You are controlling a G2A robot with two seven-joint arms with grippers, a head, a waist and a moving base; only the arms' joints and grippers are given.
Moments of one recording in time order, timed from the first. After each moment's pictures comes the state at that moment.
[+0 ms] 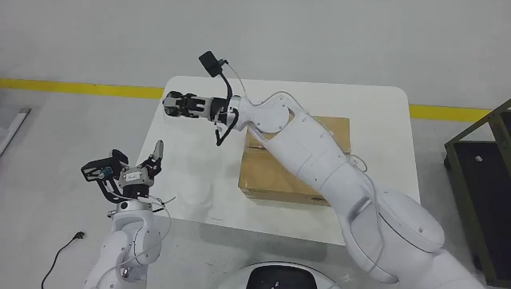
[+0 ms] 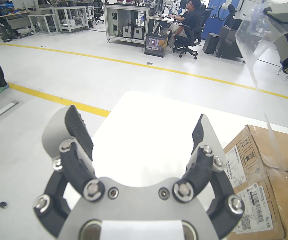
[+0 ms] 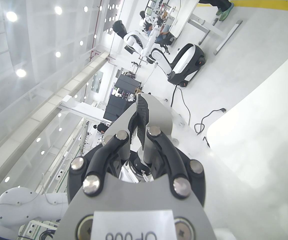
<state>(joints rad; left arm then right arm) 1.51 -1.25 -1.49 -1.80 1.08 0.25 0.16 -0.19 -1.73 0.50 -0.51 0.50 -0.48 0.67</state>
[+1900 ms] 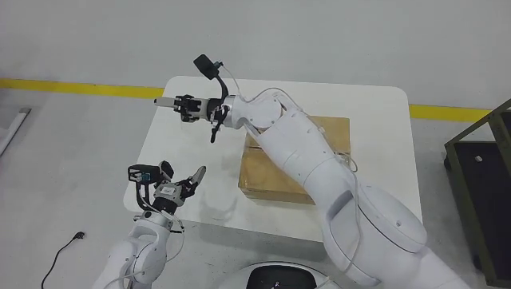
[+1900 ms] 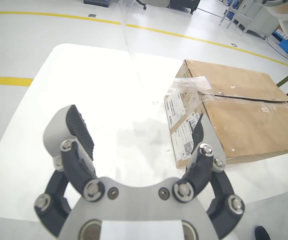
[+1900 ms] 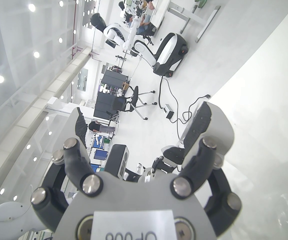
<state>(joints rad) 1.58 -1.24 -1.45 -1.82 1.01 -0.07 -0.06 -0.12 -1.87 0.60 -0.24 0.37 -0.48 0.75</state>
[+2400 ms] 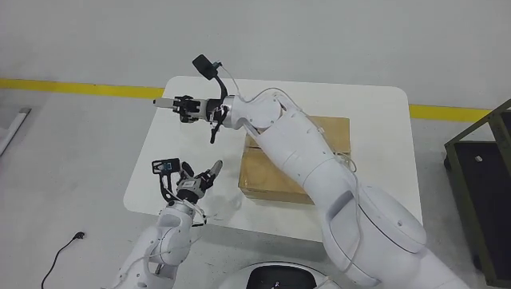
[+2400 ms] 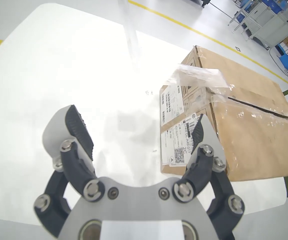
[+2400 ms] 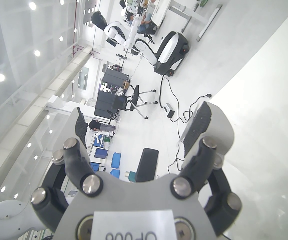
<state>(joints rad) 1.41 -1.28 -1.28 -1.67 0.84 0.11 -0.12 -0.13 -1.87 0.64 -0.25 0.34 -0.48 0.76</state>
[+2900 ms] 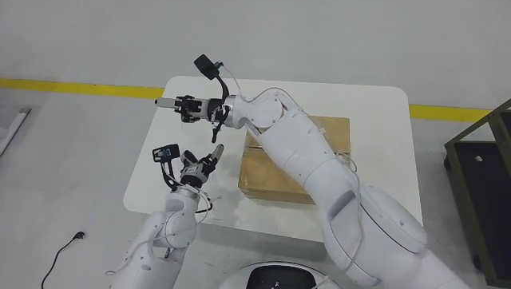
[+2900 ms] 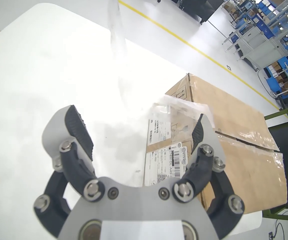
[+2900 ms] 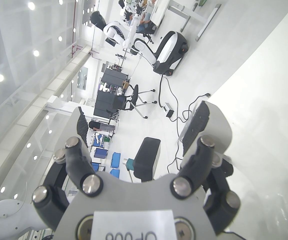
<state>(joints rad) 1.32 -1.31 -1.26 -1.64 0.73 0.17 -0.10 -0.13 -1.87 0.67 -0.25 0.30 -0.48 0.77</state>
